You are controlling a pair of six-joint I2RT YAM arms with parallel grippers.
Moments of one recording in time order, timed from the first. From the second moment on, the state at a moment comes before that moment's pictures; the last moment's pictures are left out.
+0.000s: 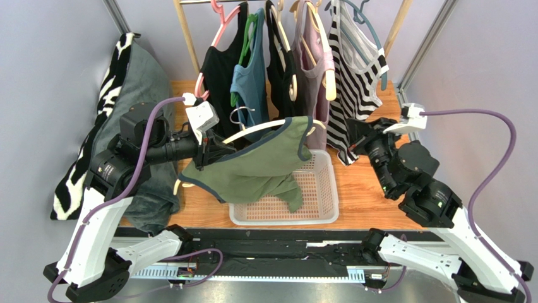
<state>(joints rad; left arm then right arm) -0.56 0.99 1.62 -0.97 0.57 0.19 0.94 0.77 1.20 -0.41 0.70 0.48</state>
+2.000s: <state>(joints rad) -0.55 0.99 1.65 -0.97 0.59 0.20 0.87 0.92 1.28 -0.39 0.21 0.42</state>
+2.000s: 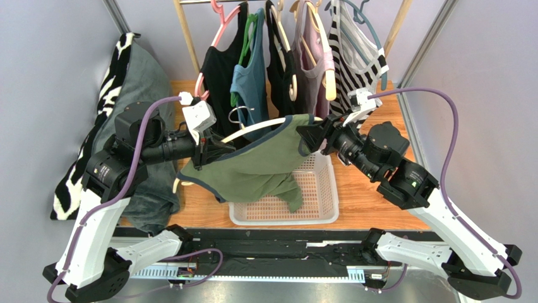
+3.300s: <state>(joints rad) -0.56 0.96 1.64 -0.98 0.57 0.22 0.96 0.96 1.47 -0.66 0.30 0.43</state>
